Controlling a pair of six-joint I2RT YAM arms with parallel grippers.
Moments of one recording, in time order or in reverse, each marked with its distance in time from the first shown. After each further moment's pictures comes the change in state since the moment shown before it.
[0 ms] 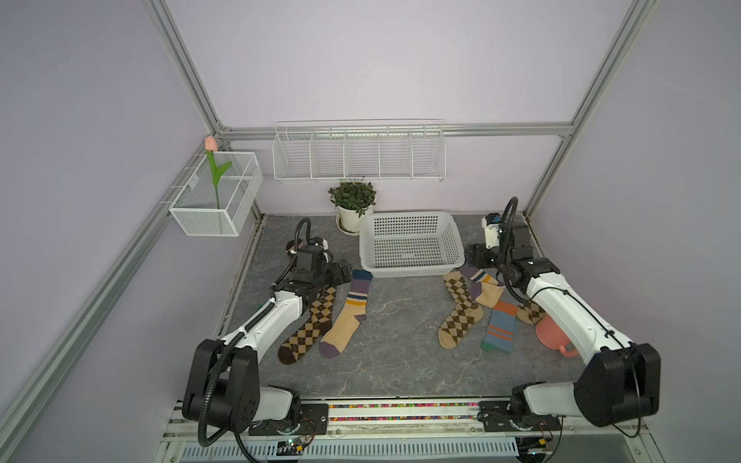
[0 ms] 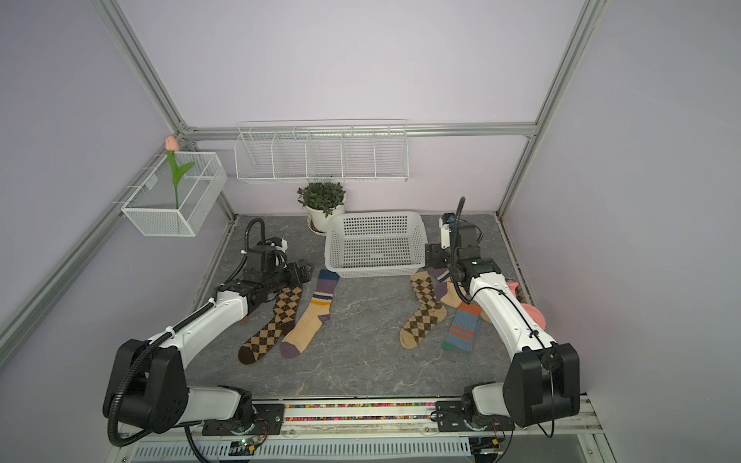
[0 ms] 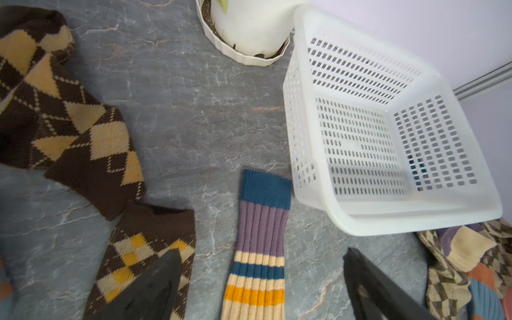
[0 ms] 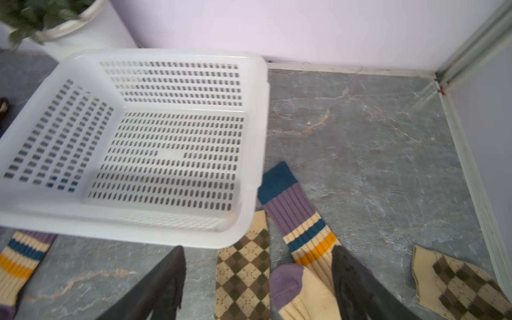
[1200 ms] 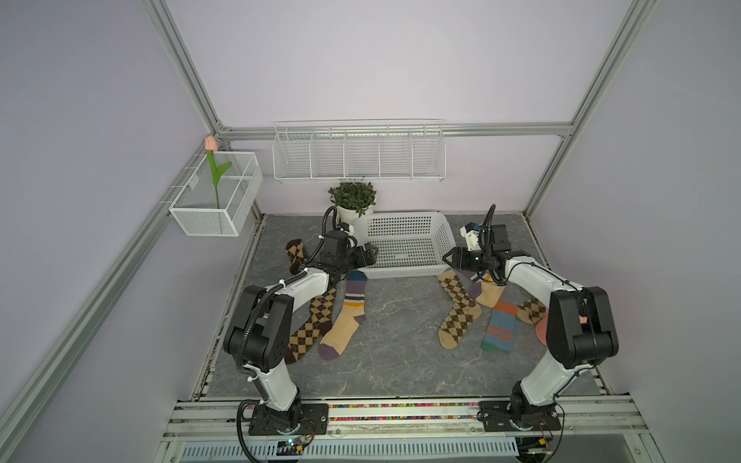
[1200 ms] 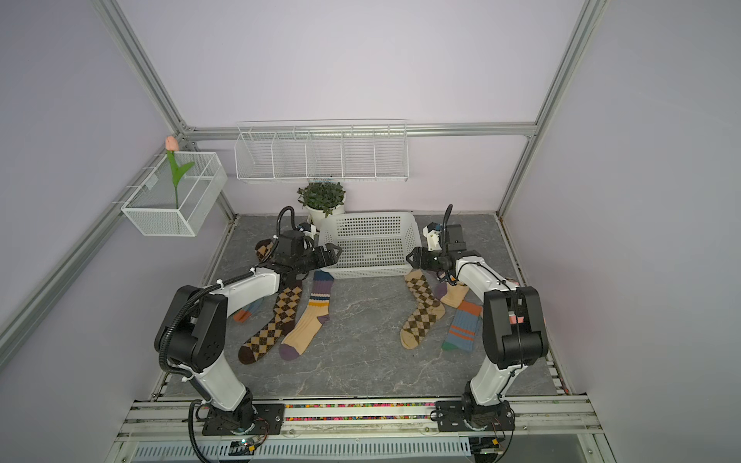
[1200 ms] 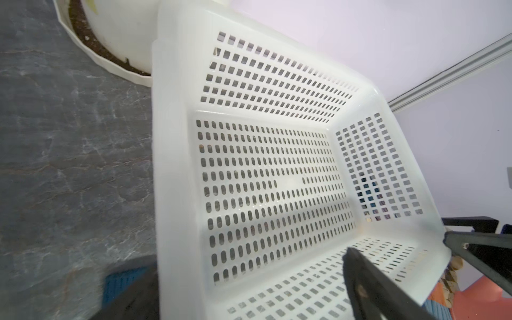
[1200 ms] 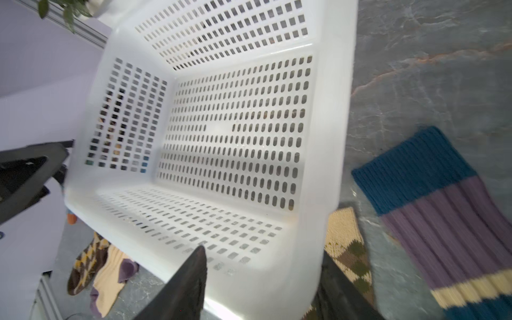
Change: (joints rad) left arm -0.094 0.365 0.209 0.269 0.112 -0.071; right arm 0.010 0.285 0.040 0.082 -0.403 0.154
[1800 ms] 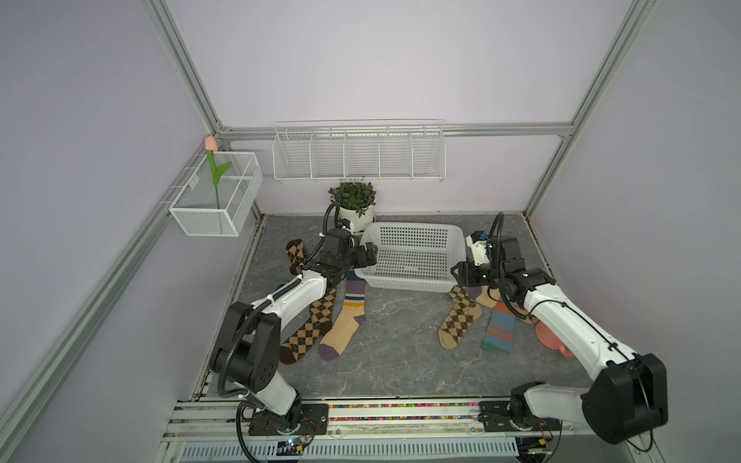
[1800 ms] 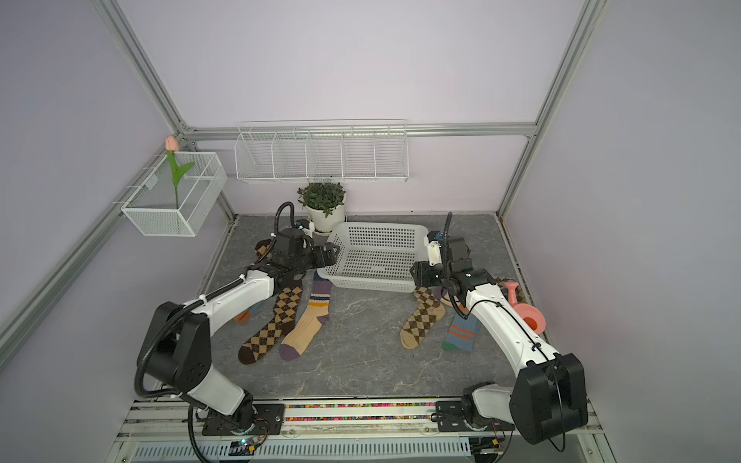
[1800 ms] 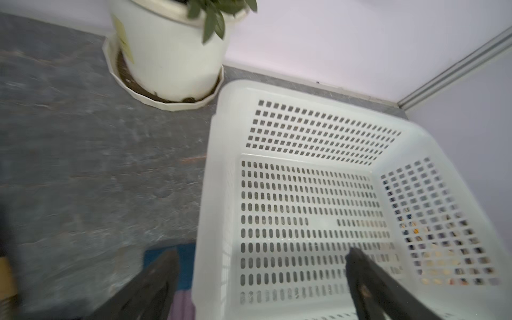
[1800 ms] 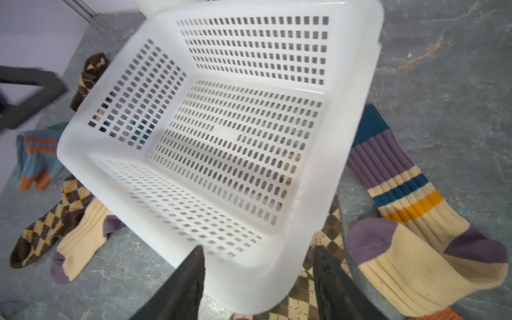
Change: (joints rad) left arm -0.045 -0.209 -0.013 -0.189 -0.216 0.083; right arm 0.123 -0.366 -0.145 -0.179 0.240 -0.066
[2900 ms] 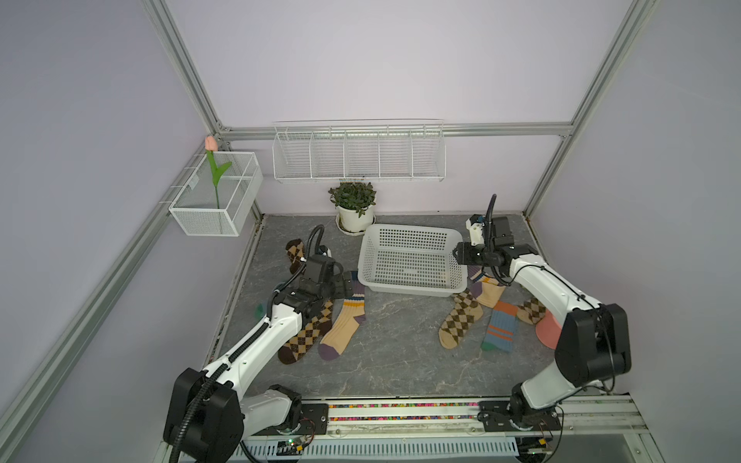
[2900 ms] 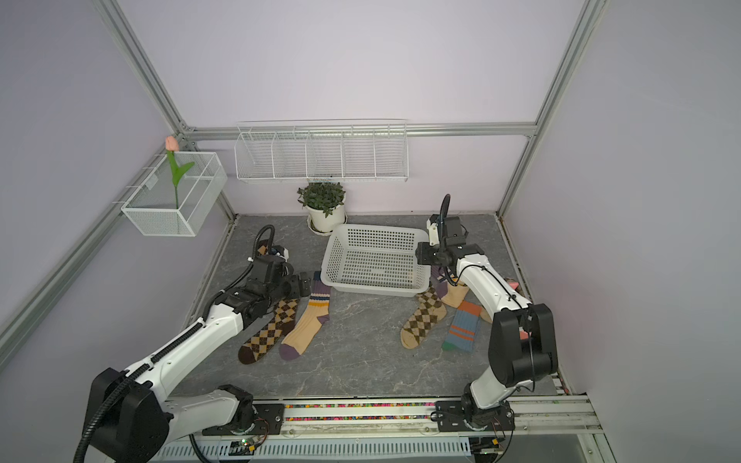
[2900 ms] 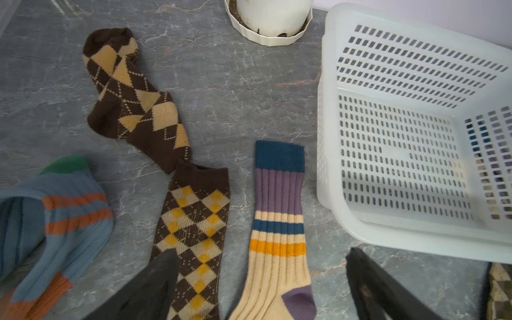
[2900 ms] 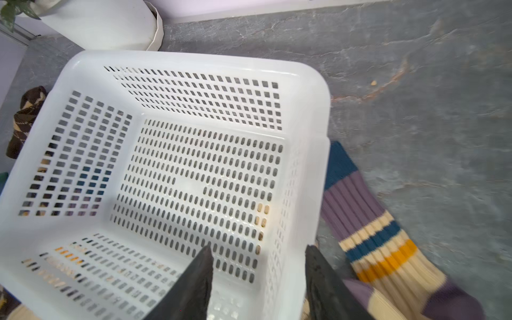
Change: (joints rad) left arm 0.000 -0.354 -0.253 -0.333 -0.200 0.043; right arm -0.069 0.245 0.228 0.005 0.073 -0.007
